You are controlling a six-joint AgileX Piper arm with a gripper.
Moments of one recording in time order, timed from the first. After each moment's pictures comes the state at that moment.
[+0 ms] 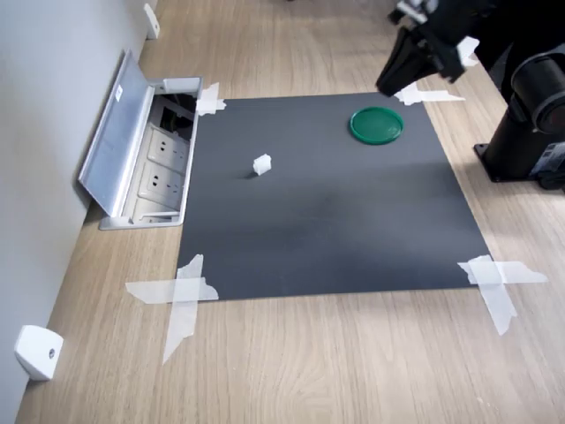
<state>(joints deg) -3.0 54.0 -36.6 -0.8 41.8 -6.2</state>
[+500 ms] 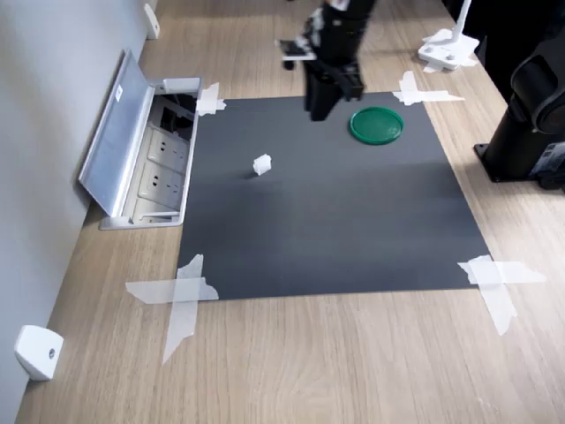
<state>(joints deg) -3.0 86.4 -62.6 0.4 49.3 -17.3</state>
